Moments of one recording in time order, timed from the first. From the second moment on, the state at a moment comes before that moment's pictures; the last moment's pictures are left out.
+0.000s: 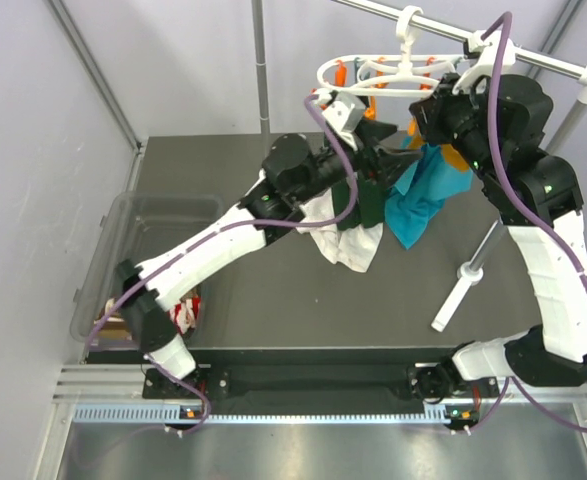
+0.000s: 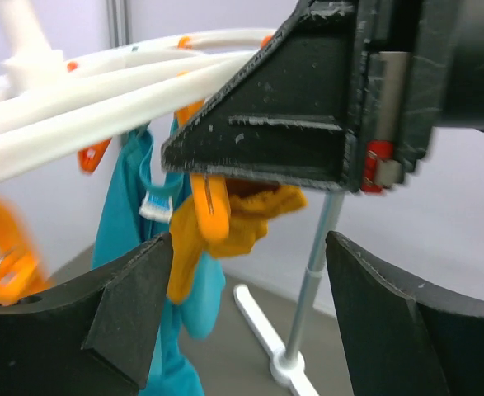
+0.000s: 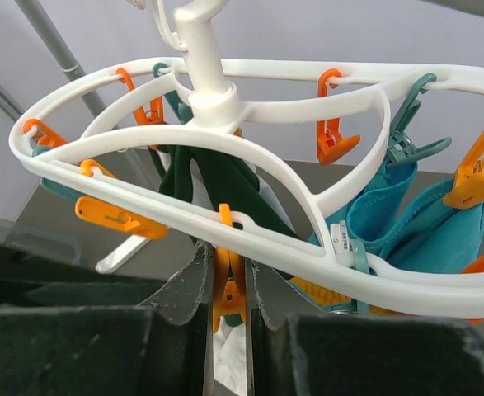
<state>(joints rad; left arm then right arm) -0.90 1.71 1.69 0.39 0.23 -0.22 0.48 1.35 2.03 -0.78 0.23 0.17</state>
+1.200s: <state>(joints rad) 0.10 1.09 0.86 -0.77 -0.17 -0.55 0.47 1.28 1.87 -0.69 0.19 0.15</state>
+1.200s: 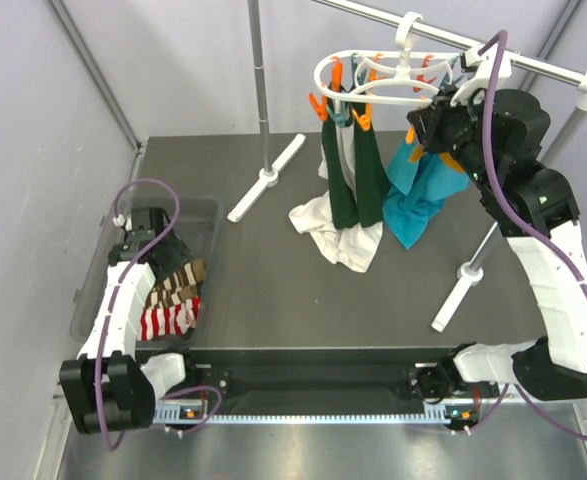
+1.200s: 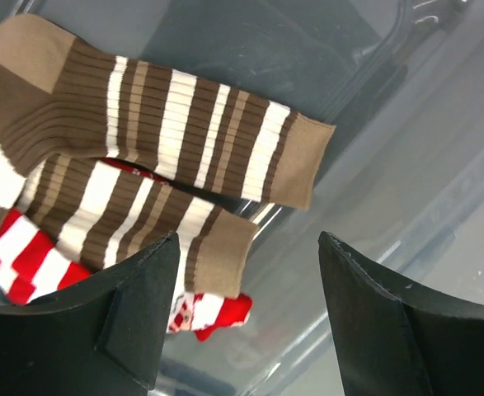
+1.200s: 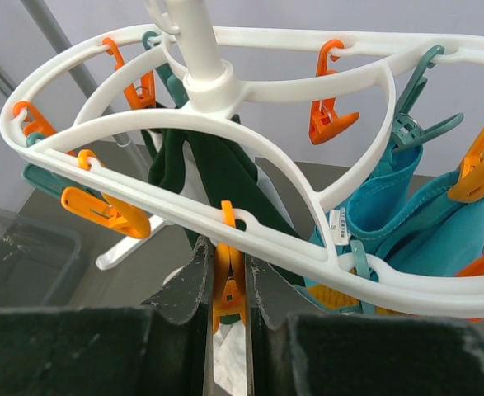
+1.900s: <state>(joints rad) 0.11 1.45 0.77 -0.49 -0.26 -0.61 0.47 1.27 1.83 -0.65 0.16 0.15</state>
